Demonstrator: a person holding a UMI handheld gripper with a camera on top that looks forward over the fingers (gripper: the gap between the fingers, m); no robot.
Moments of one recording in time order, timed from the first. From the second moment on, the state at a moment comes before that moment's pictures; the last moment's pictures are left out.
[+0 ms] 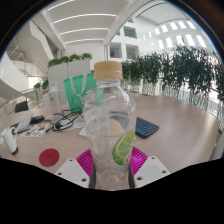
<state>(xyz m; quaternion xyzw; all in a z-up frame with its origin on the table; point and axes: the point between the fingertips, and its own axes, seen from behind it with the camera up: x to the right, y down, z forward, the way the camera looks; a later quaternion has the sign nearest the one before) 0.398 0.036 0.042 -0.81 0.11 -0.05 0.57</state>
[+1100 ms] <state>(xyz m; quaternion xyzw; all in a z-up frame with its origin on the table) 0.080 0.123 0.223 -0.39 -0.64 -0.64 0.14</state>
